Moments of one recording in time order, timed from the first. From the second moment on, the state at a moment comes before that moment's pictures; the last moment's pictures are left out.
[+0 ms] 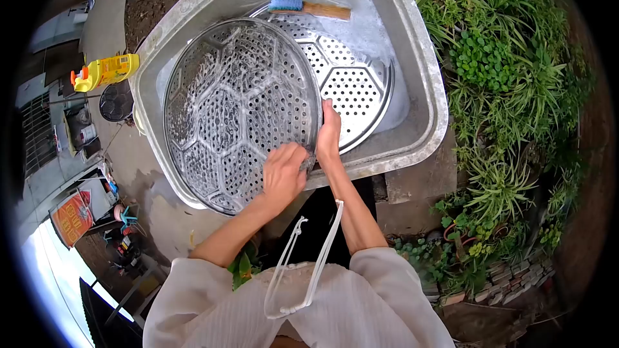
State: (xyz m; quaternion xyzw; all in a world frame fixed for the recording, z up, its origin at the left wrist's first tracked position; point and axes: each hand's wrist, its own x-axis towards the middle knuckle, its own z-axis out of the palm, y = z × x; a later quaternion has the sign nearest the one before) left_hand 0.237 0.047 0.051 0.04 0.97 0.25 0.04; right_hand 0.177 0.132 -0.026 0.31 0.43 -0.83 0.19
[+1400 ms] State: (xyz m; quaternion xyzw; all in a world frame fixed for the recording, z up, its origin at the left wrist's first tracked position) left_hand 0.218 -0.165 0.019 -0.20 0.97 0.12 -0.08; right_hand 0.209 0.143 -0.016 0.07 0.80 -0.58 0.14
